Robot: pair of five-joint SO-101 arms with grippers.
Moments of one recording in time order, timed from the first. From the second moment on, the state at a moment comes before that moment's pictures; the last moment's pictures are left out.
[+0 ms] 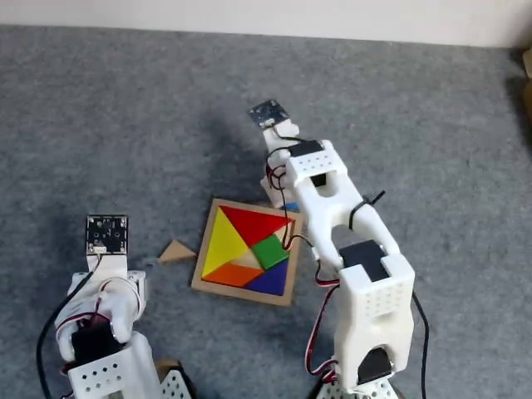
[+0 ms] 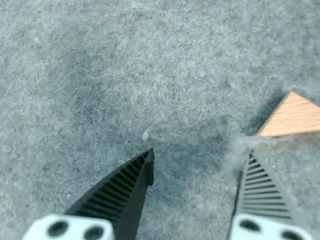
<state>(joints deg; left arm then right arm) -26.8 -104.3 95.7 70.0 -13.4 -23.8 26.8 1.6 54.8 16.2</state>
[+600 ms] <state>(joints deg) -26.8 -104.3 95.7 70.0 -13.4 -13.2 27.3 -3.7 63.3 16.3</state>
